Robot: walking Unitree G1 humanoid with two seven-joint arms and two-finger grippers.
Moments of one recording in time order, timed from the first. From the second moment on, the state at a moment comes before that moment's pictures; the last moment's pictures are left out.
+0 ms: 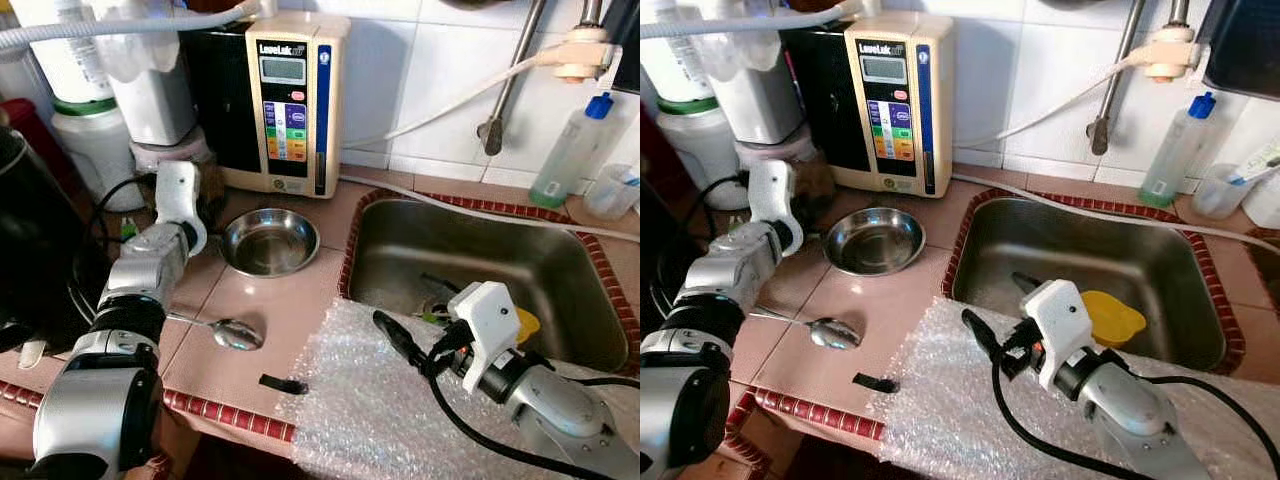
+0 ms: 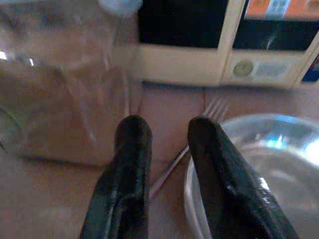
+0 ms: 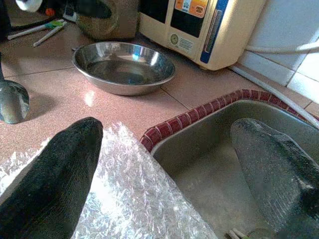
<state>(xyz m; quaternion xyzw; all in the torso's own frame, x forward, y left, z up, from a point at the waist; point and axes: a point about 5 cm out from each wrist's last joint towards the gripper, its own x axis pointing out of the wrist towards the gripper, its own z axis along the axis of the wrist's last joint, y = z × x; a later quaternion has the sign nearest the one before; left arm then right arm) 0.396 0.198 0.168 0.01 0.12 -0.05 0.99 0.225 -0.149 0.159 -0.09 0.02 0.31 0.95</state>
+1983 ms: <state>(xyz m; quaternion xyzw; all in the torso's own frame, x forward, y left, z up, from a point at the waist) 0.385 0.183 0.133 0.00 0.20 -0.13 0.97 0.221 -0.137 0.152 -0.09 0.03 0.34 0.94</state>
